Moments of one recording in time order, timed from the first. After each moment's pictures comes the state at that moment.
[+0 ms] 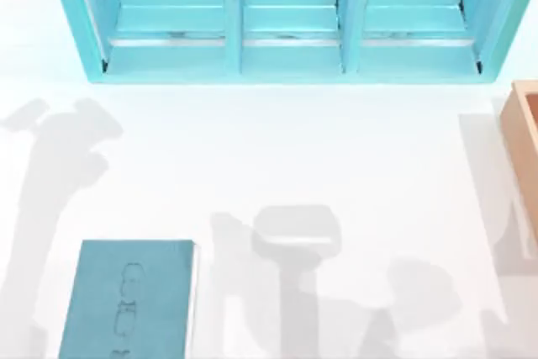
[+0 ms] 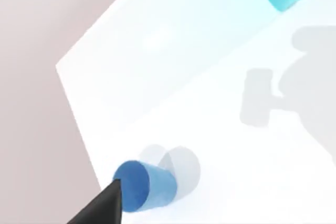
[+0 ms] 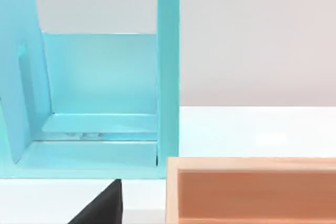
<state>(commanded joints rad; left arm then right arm) 0.00 1.10 1.09 -0.68 -0.06 0.80 0.00 0.00 0.00 0.00 0.00 0.00</state>
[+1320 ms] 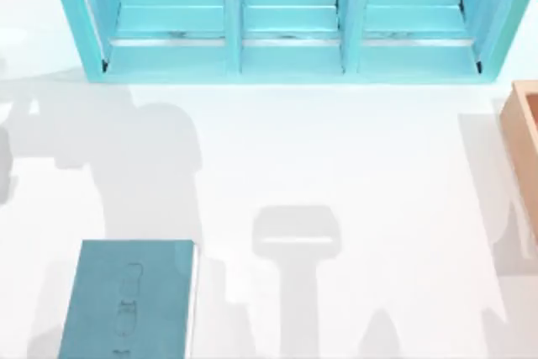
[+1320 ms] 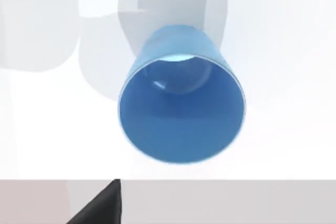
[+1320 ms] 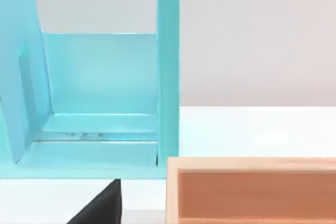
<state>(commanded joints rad) 0.36 2.67 2.89 -1.75 -0.08 1.96 0.00 0.00 0.00 0.00 0.00 0.00</state>
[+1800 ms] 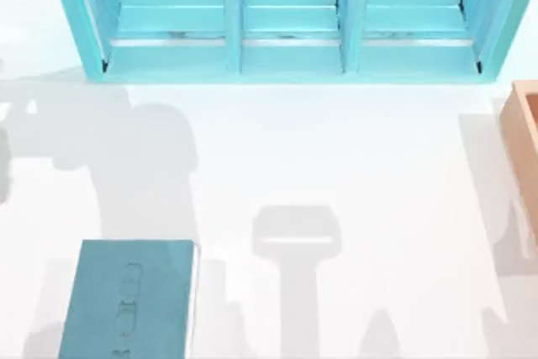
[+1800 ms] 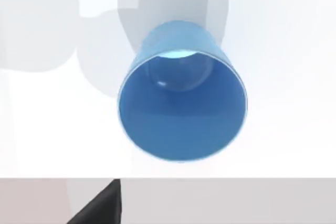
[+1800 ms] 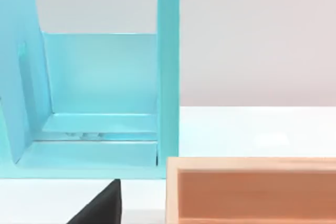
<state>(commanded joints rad) 0.36 2.69 2.92 -1.76 -0.08 1.97 0.00 0.00 0.00 0.00 0.00 0.00</state>
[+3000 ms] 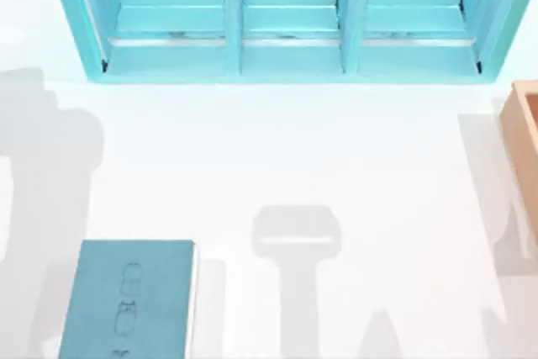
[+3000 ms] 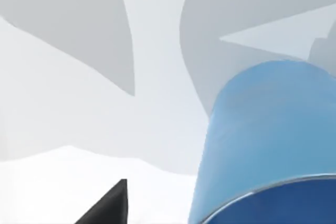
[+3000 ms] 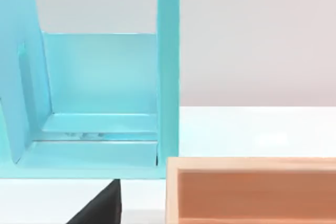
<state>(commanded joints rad) 0.38 3.21 3.61 -1.93 -0.07 1.99 0.00 0.00 0.00 0.00 0.00 0.00</state>
